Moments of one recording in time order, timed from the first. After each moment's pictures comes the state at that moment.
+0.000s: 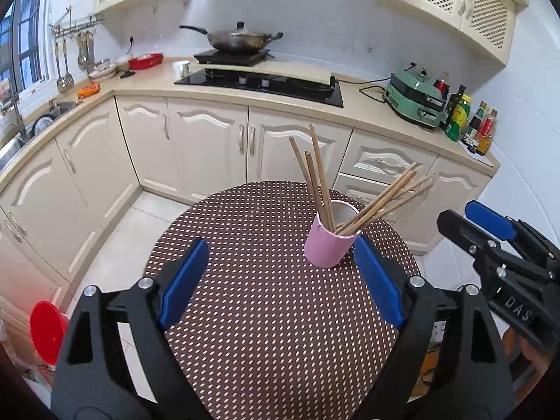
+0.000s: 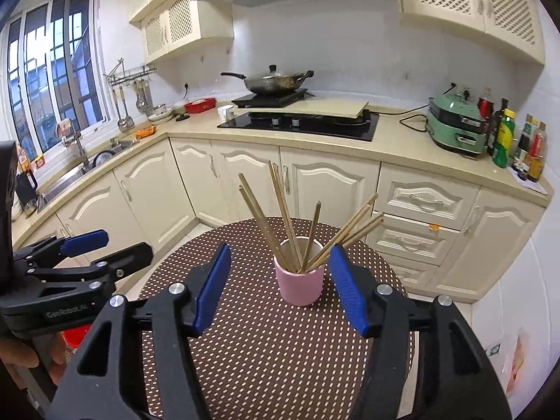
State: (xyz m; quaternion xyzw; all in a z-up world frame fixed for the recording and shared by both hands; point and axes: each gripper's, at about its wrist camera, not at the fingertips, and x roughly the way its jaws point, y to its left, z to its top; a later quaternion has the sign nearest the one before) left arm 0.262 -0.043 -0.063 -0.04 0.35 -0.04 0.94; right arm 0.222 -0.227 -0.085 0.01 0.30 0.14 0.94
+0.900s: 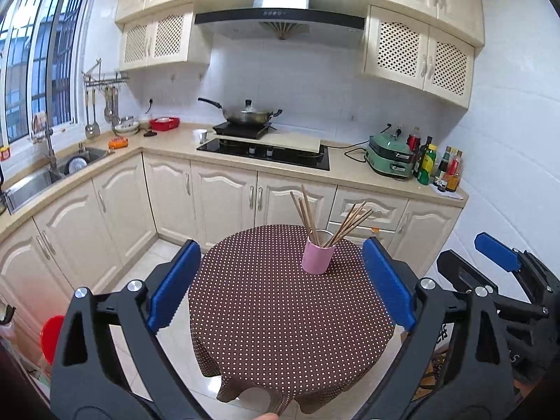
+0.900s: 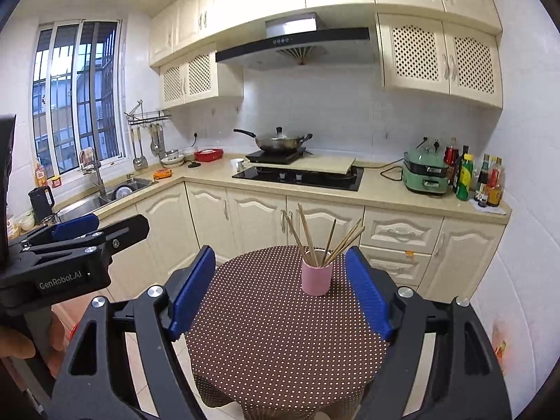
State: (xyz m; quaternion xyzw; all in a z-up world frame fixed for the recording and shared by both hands) left arm 0.054 -0.009 0.043 -0.04 0.22 -0.04 0.97; right arm 0.024 -0.199 -0.006 0.01 0.19 0.12 0.98
